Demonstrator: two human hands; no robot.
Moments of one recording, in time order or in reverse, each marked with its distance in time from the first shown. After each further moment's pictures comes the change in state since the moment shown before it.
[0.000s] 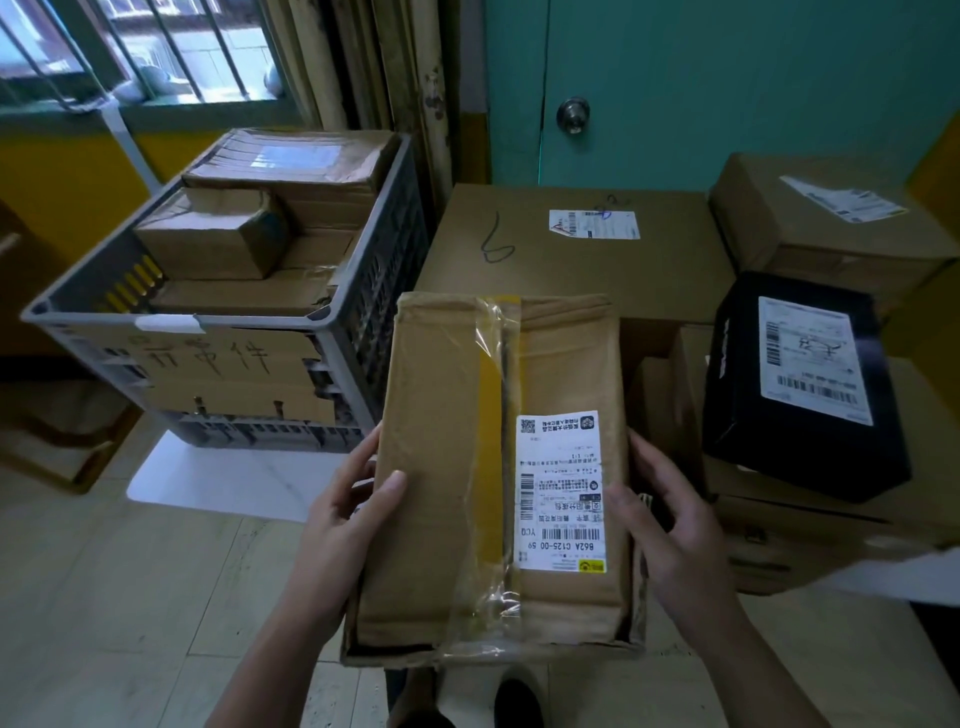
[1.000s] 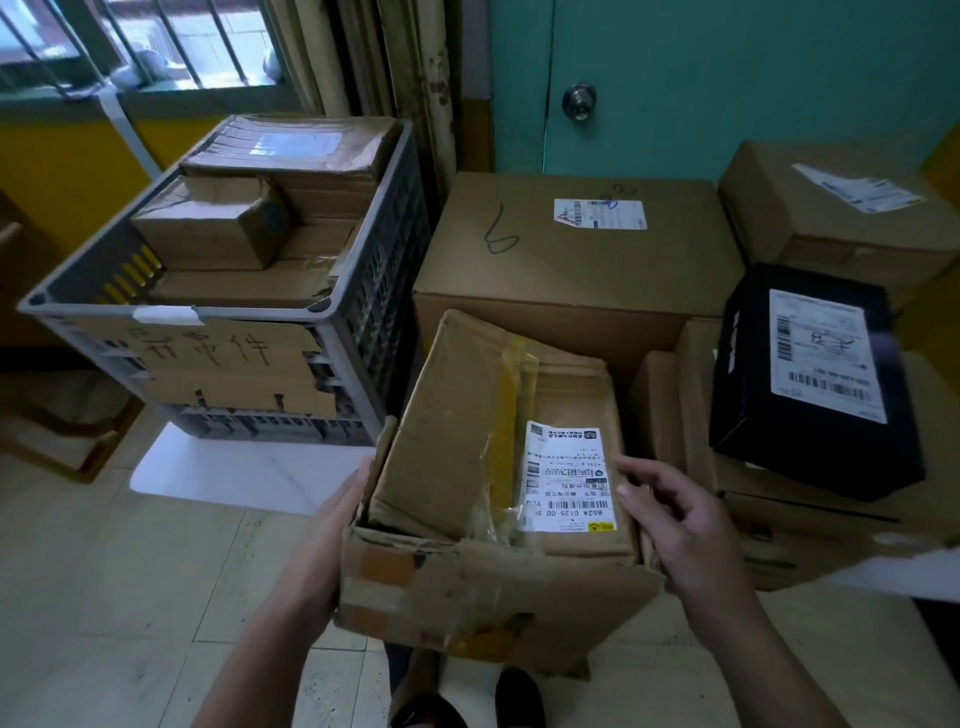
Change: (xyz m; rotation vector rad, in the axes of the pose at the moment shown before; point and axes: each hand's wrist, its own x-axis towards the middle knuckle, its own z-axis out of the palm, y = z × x) left_hand -0.006 0.004 0.003 -0.071 -0.041 -0.099; right_hand 0.005 0.000 -0.006 -0.020 0.049 0.141
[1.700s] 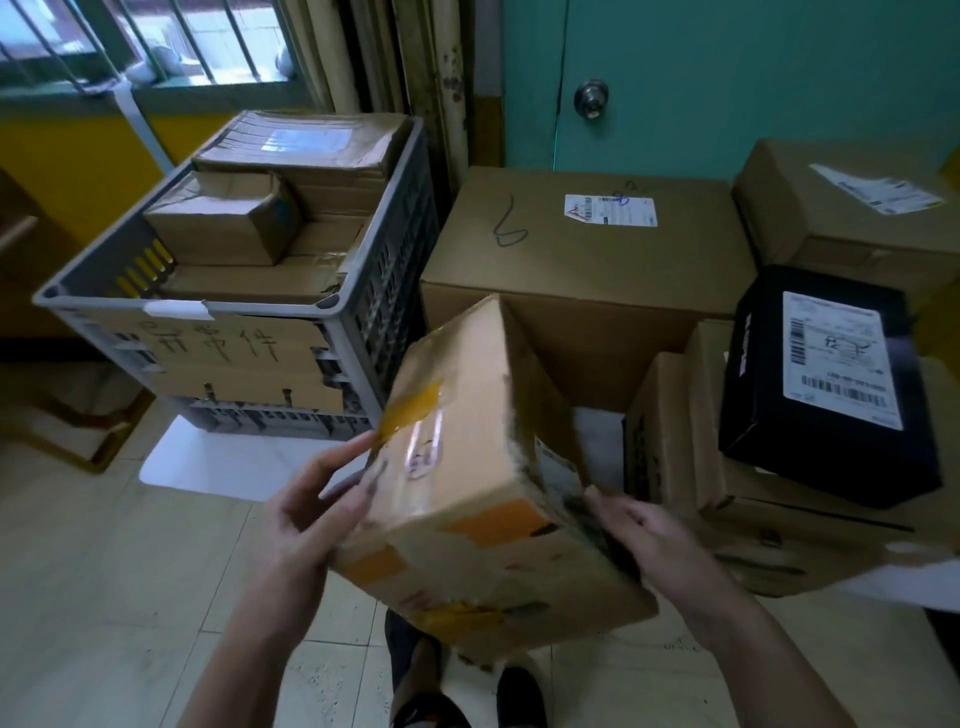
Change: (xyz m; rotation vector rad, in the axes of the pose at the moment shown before) left_hand -0.011 0.005 -0.027 0.011 -0.062 0.187; right_hand 0.004 -0.016 0.010 -0.089 -0.425 0.364
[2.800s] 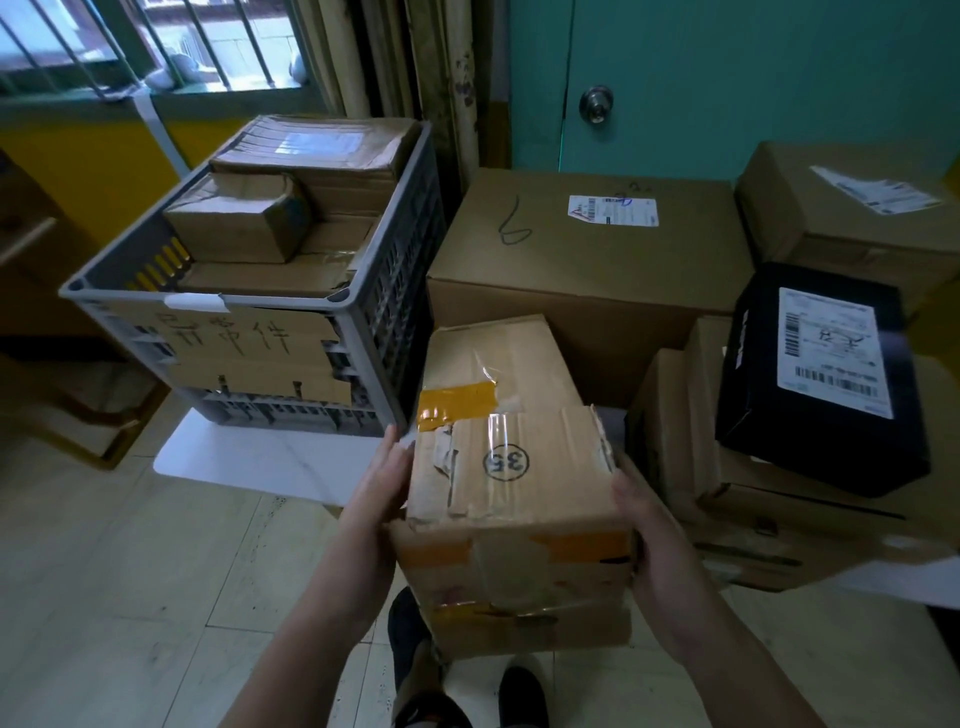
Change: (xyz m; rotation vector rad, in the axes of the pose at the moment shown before) left_hand -0.006 -0.001 0.040 -0.116 -0.044 -0.224; right_hand -0.021 0.000 0.025 0.386 0.071 -0.193
